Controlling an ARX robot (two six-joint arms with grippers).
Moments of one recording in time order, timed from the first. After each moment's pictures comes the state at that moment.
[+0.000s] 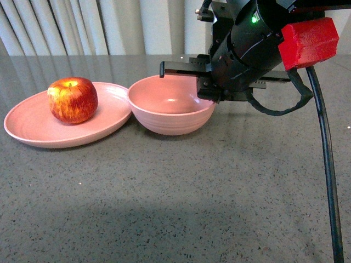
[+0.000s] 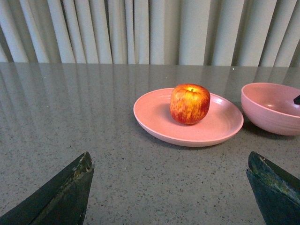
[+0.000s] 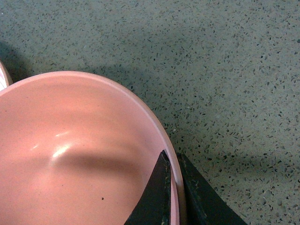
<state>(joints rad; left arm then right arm) 0.00 0.01 0.02 0.00 0.00 -0.01 0.47 1.98 1.43 -0.16 0.12 0.33</state>
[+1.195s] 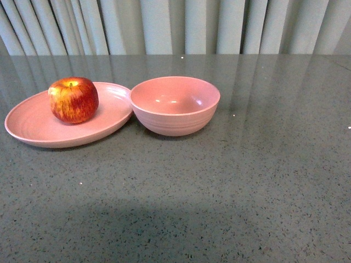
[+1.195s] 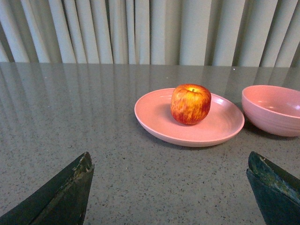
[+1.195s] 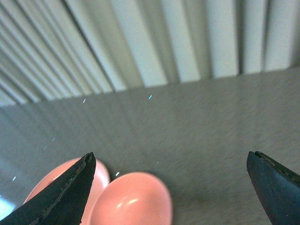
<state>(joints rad) 0.00 0.01 0.02 0.00 0.00 -0.01 0.41 1.46 1.13 0.11 0.06 0.34</state>
